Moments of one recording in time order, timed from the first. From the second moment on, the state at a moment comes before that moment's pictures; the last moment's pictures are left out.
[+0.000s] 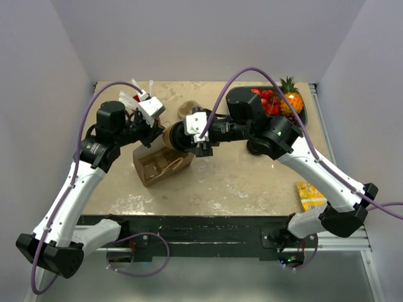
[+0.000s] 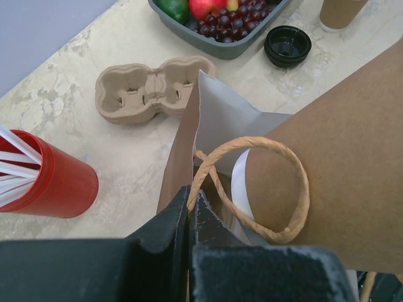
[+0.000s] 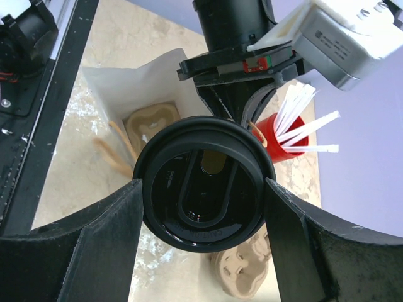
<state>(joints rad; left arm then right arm) -0.33 1.05 1.19 -0.57 0.44 0.26 0.90 1.42 1.72 -0.69 -0.49 -0.72</state>
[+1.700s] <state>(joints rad) -0.32 1.00 1.04 -0.43 0.77 -0.06 1.10 1.48 1.28 -0.39 -0.15 -1.16</state>
